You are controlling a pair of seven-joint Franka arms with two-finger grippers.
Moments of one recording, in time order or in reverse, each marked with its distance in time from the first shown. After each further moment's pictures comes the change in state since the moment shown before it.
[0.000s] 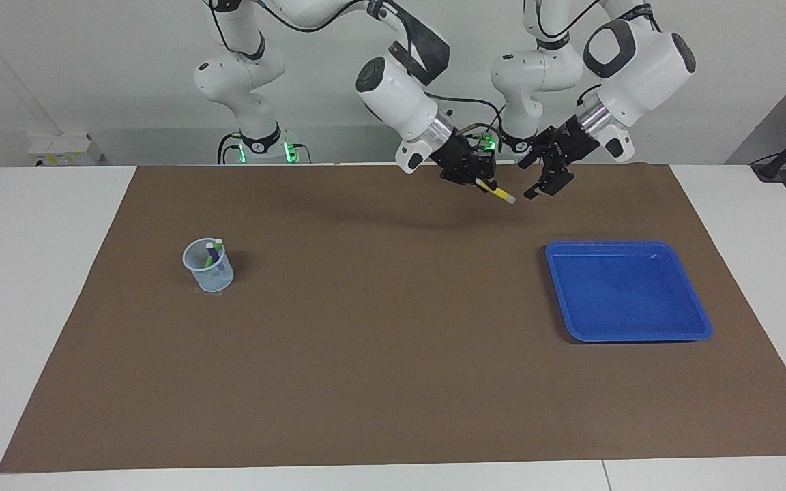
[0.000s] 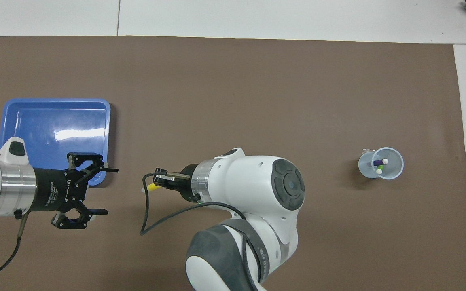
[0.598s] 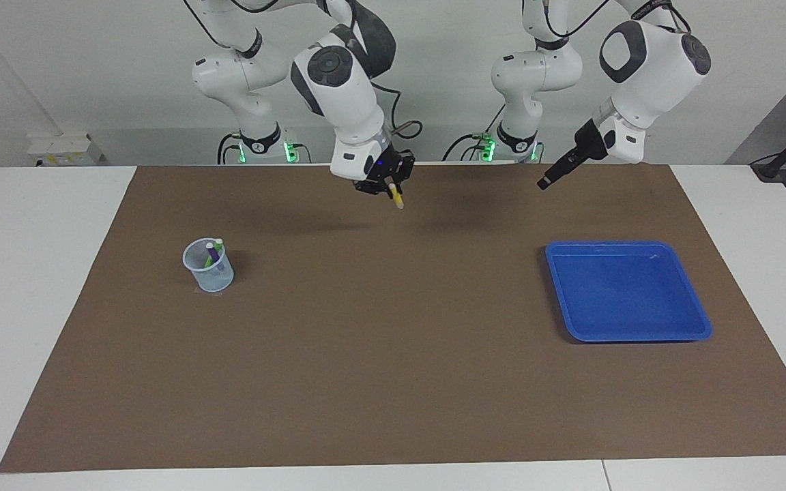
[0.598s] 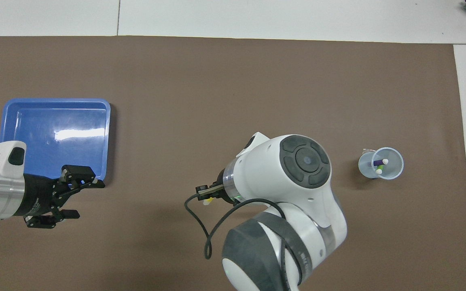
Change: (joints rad) left arm 0.078 -0.001 0.018 0.011 0.270 -0.081 0.625; right arm -0.222 -0.131 -0.003 0.004 -0.405 -0.547 -0.513
